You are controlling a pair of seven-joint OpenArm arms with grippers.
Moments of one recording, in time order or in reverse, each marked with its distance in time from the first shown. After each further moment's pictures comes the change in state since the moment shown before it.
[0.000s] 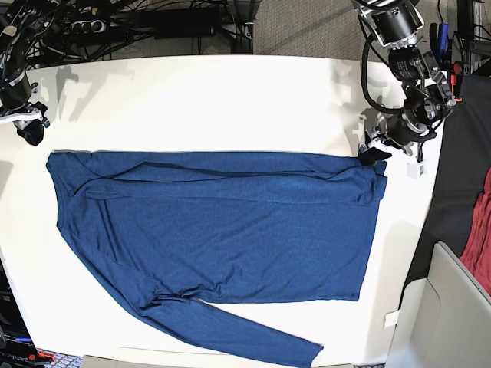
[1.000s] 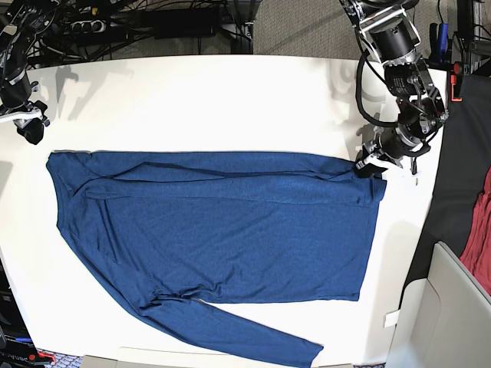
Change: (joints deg) left arm -5.4 0.3 0.2 -8.2 -0.9 -0.2 -2.8; right arm -0.2 -0.1 0.1 0.0 0.0 0.0 0.0
